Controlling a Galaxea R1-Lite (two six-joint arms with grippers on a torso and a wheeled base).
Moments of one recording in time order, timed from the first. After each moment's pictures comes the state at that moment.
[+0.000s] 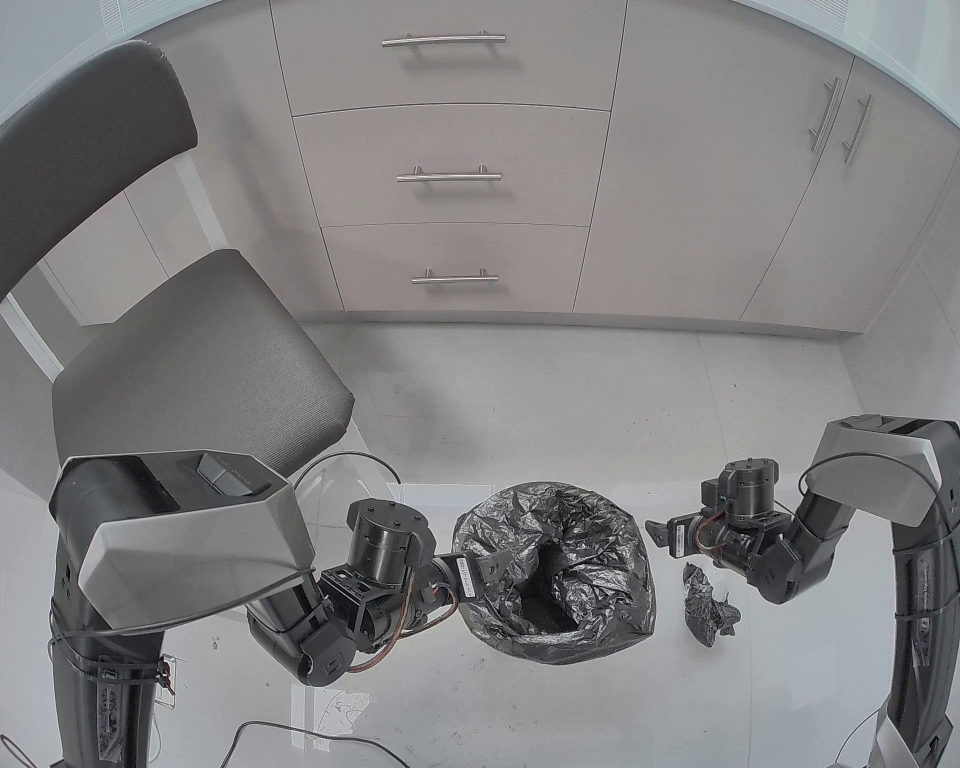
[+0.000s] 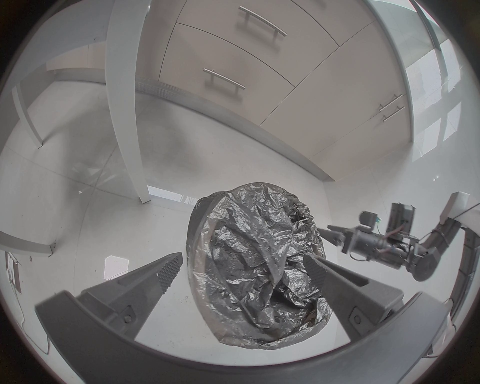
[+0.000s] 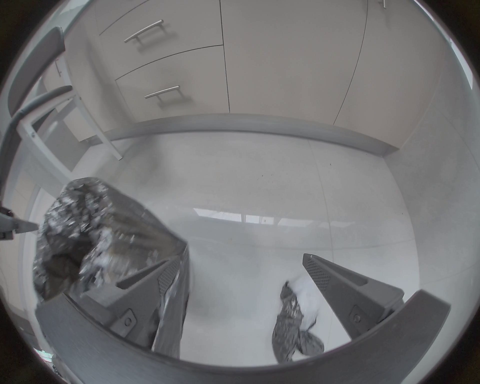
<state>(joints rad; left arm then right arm) -0.62 2.36 -0.79 -1.07 0.02 -0.59 0.21 2.43 -0.82 -1.08 -0.10 0.01</state>
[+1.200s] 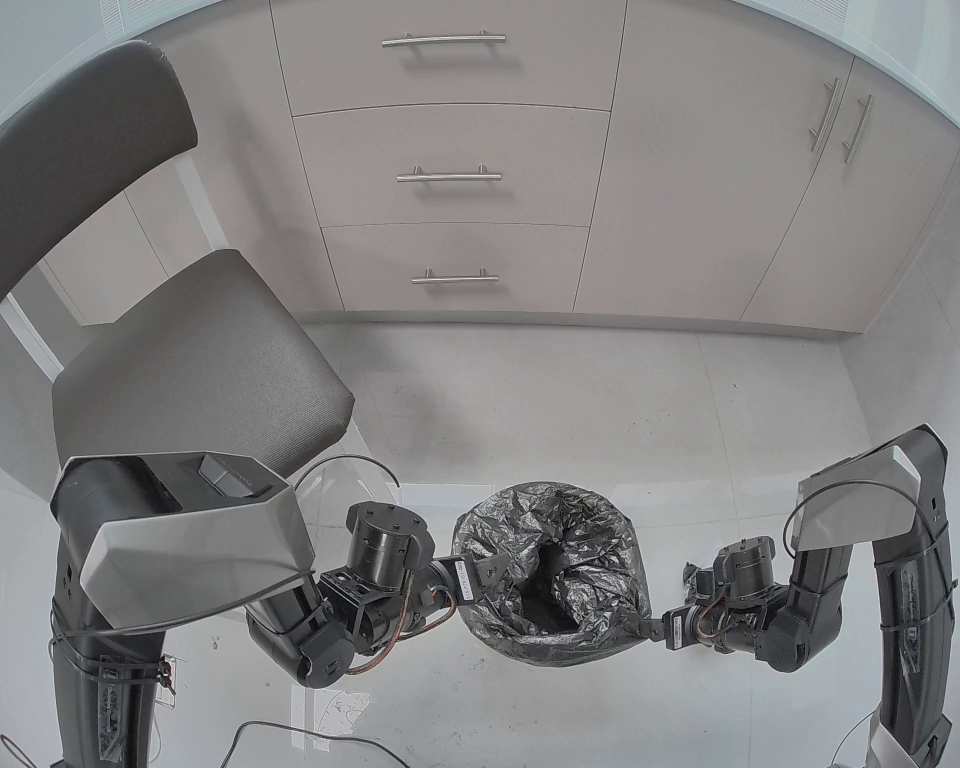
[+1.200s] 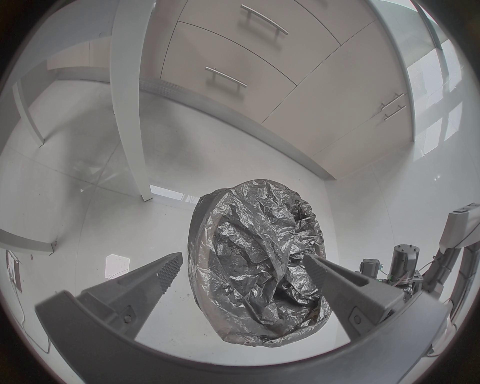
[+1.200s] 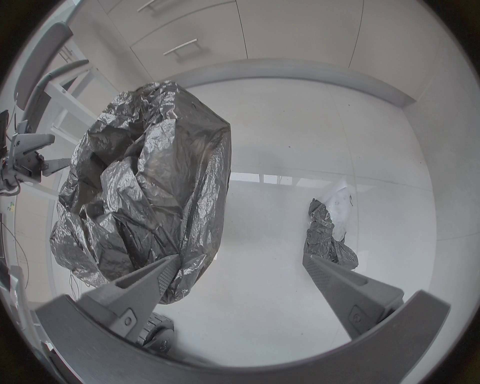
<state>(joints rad) -0.62 2.37 -0.78 -1.07 0.02 -0.59 0.28 2.47 -0.46 -1.22 -0.01 0.11</state>
